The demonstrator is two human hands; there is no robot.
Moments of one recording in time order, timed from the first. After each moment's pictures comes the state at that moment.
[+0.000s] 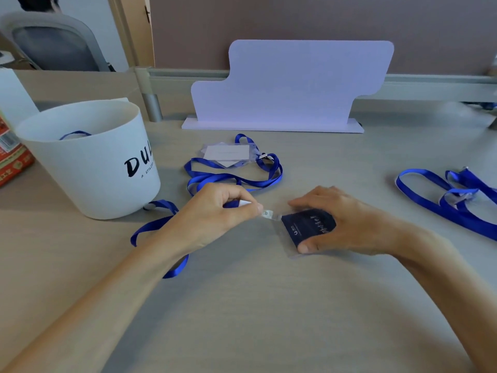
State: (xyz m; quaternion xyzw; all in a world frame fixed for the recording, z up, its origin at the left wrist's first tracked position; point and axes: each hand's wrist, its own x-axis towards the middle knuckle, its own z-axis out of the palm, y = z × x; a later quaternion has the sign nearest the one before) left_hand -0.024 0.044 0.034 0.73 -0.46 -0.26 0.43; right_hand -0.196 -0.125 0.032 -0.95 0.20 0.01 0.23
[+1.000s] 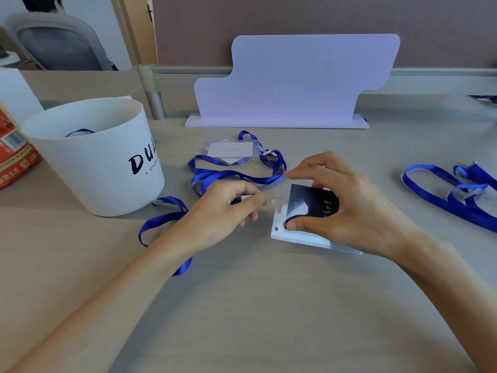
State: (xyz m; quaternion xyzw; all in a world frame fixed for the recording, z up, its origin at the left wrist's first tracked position) left_hand -0.023 0.036 0.024 0.73 -0.47 -0.24 0.44; right_hand -0.193 -0.098 0.041 -0.92 0.13 -0.25 0.26
